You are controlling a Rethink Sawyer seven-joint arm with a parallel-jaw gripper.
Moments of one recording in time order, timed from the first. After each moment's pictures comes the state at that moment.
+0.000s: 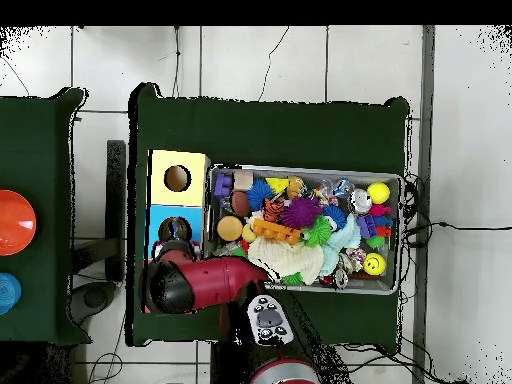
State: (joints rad) arm -0.13 -0.68 0.21 1.98 -0.11 0.06 1.87
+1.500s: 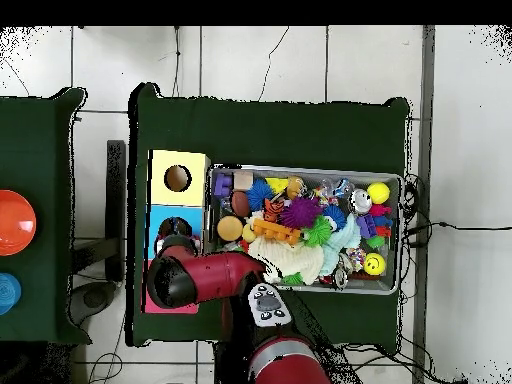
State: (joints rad) arm -0.13 -0.61 0.21 1.94 -0.14 -0.01 1.87
